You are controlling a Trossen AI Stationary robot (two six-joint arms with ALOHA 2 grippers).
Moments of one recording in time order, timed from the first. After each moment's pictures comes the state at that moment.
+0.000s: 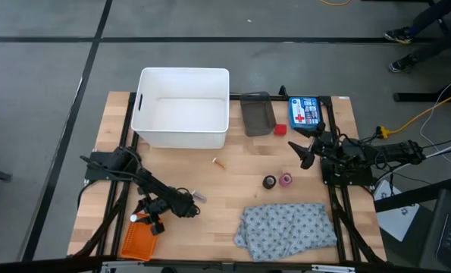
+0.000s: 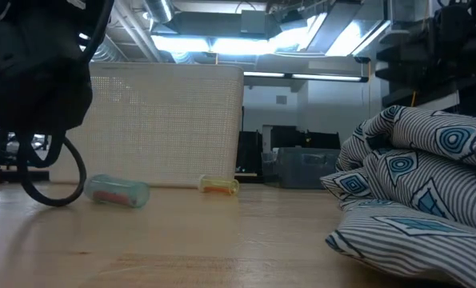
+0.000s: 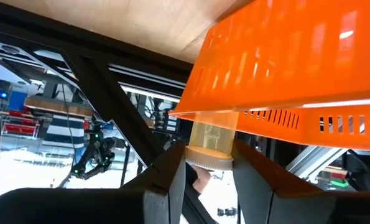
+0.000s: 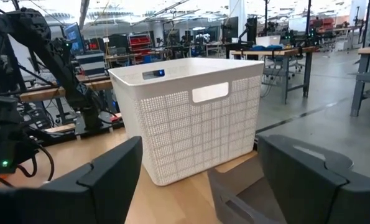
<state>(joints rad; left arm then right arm) -0.50 2.01 1.21 -1.57 0.78 -0.63 0.17 0.12 0.11 0.05 0.58 0.09</state>
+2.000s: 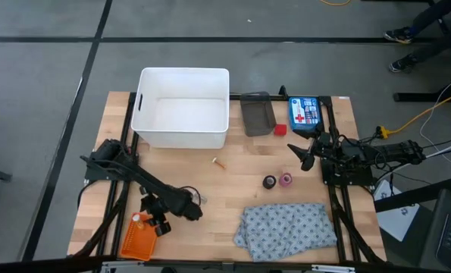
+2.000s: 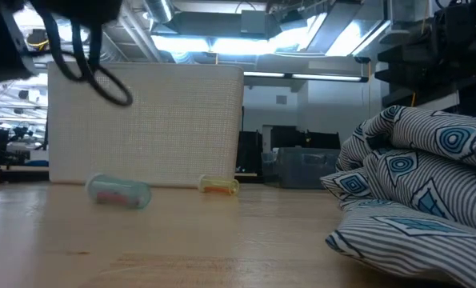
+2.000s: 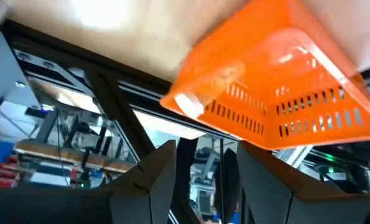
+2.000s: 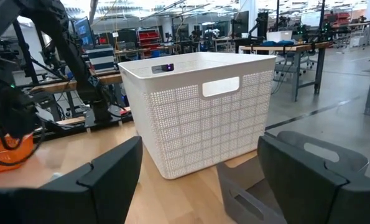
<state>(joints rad) -0.52 1.86 1.36 -1.57 0.62 -0.84 0.17 0.12 0.11 0.04 0.54 0.10</state>
